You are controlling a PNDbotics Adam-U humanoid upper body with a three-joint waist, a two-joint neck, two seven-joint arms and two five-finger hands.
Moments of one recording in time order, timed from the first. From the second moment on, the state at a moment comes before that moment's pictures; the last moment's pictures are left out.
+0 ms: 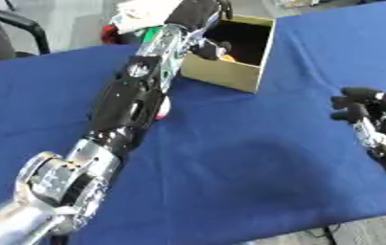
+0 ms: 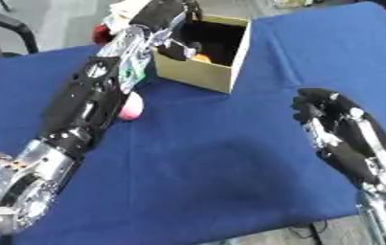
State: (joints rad) left arm -1.19 0.10 0.00 -0.77 -1.34 -0.13 0.02; right arm -0.29 -0.26 0.18 -1.79 -0.06 -0.07 0.13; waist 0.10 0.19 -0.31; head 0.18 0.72
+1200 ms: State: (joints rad) left arm -1.03 0.37 -0.15 -1.05 -1.10 -0.39 -0.62; right arm -0.27 -0.26 0.16 -1.78 -0.06 -0.07 0.11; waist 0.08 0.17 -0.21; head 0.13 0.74
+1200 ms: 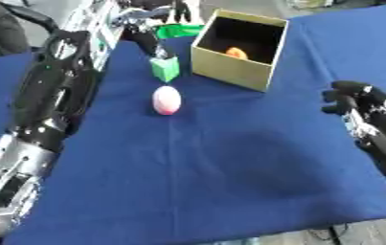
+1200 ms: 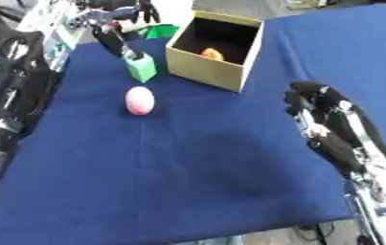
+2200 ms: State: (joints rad) left arm -0.98 0.35 -0.24 -0.97 -1.01 -0.47 -0.62; right arm -0.27 -0.25 0.15 -1.78 -0.06 -0.07 0.11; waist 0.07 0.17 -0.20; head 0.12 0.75
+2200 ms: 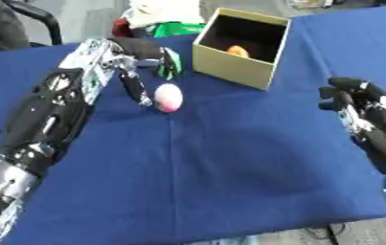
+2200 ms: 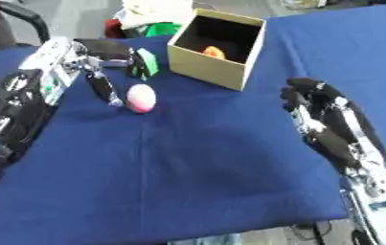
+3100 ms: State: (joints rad) left arm -1.04 0.34 -0.21 -1.02 -1.01 -0.45 -0.53; right arm -0.26 -0.25 0.15 -1.78 -0.06 -0.07 0.11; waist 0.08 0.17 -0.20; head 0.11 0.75
